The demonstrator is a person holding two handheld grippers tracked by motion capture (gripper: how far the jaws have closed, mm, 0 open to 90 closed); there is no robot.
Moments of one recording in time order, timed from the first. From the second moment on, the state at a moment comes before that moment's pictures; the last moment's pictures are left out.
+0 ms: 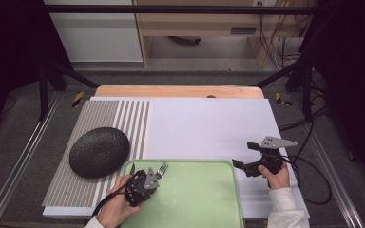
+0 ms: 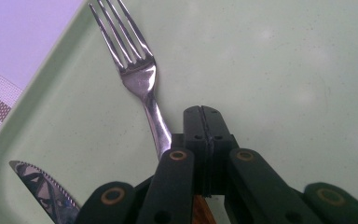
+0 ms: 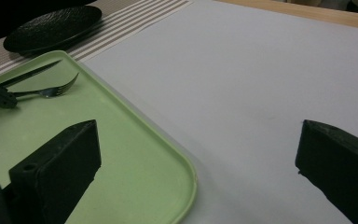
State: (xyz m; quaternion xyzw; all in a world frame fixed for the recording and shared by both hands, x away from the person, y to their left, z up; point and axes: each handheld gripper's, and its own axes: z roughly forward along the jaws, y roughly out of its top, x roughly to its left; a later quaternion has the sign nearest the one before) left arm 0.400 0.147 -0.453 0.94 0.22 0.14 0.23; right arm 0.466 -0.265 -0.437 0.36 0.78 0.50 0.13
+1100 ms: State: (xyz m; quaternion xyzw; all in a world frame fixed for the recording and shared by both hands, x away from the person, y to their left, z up) left arm 0.401 0.166 -0.453 0.93 0.23 0.14 0.23; right arm 0.466 -0.264 -0.438 0.36 0.78 0.50 0.13
